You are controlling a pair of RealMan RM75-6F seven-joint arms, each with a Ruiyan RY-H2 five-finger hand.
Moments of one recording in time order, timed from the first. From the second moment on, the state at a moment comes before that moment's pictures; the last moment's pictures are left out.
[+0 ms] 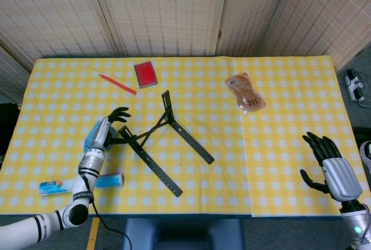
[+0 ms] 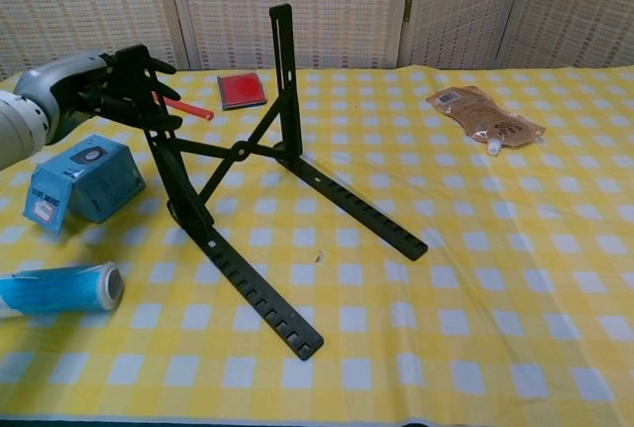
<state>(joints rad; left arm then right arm) -0.61 -1.57 -0.40 -1.51 0.91 0.99 -0.20 0.12 -1.02 0.01 -1.70 -1.58 1.43 0.20</state>
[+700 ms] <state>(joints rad) -0.57 -1.53 -0.32 -1.49 1.08 0.92 -0.36 0.12 -1.02 0.01 -1.71 -1.58 1.43 0.20</state>
